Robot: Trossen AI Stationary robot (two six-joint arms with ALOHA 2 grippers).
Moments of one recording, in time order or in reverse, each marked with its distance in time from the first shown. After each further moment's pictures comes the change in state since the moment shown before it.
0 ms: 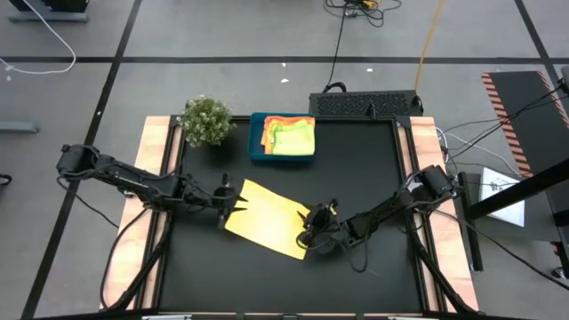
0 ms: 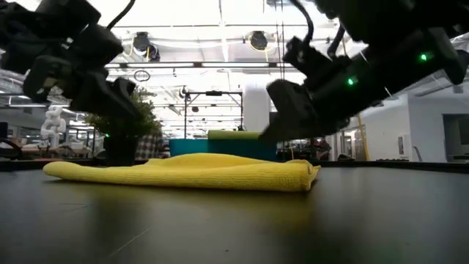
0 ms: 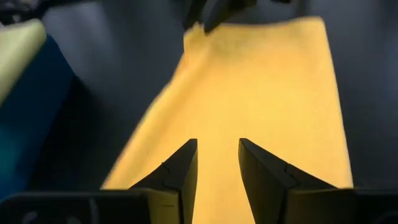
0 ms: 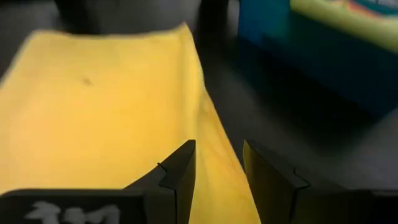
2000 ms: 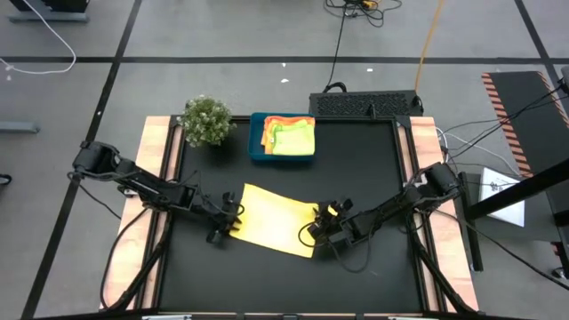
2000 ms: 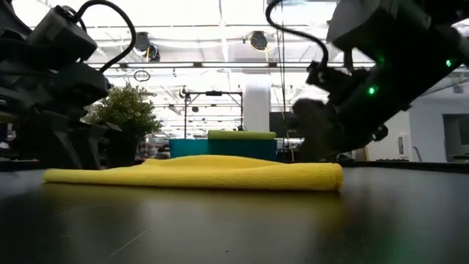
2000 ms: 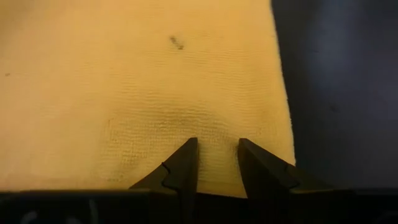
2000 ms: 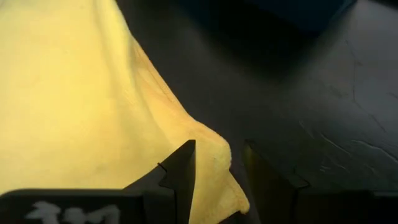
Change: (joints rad) left arm -0.098 0.271 -0.070 0.036 0.189 -0.211; right arm 0.005 -0.059 -0.001 -0.486 -0.053 0.469
